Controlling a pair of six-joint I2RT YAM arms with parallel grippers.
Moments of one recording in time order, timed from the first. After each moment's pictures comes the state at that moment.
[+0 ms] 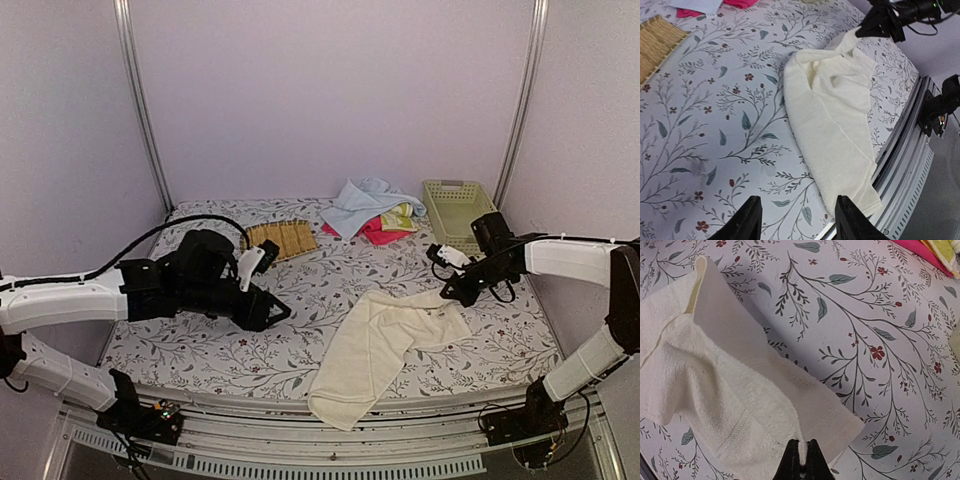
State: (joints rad) left arm -0.89 1.19 0.81 -0.27 0.10 -0.35; right arm 0.31 1.47 0.86 -0.48 -0.29 -0.52
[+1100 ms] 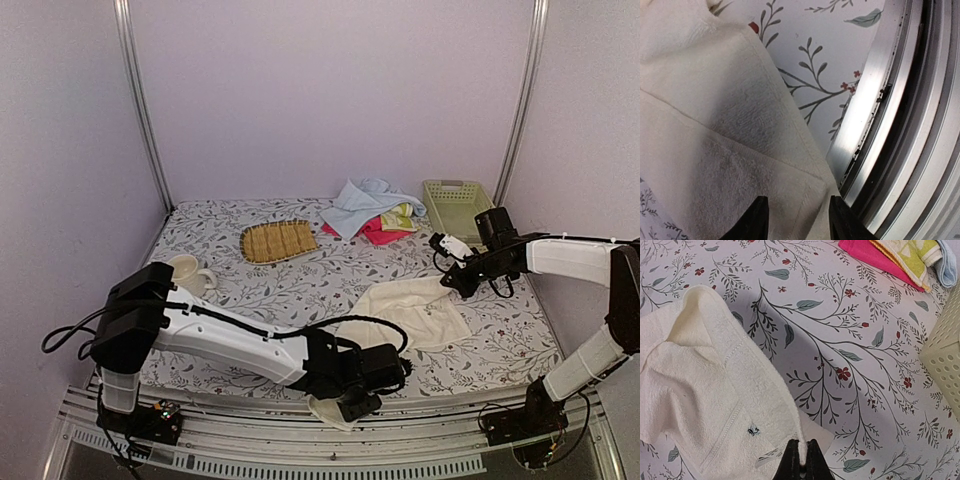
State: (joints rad) left arm -1.45 2.08 1.44 -0.55 -0.22 -0.21; right arm 0.27 1.47 0.86 -0.35 -0.27 -0.51
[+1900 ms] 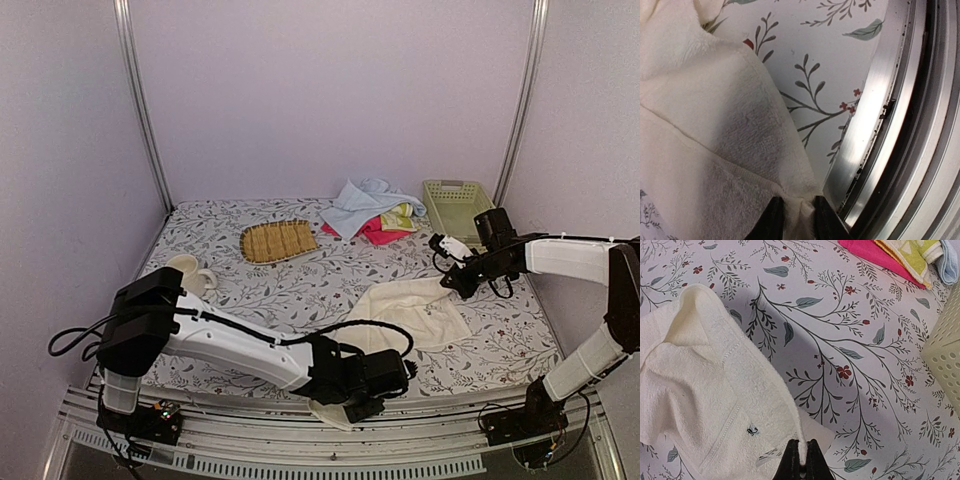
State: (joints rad) left arm -1.46 2.12 1.44 -0.47 -0.27 -0.19; right arm 0.27 1.48 0.86 -0.35 -0.27 -0.50
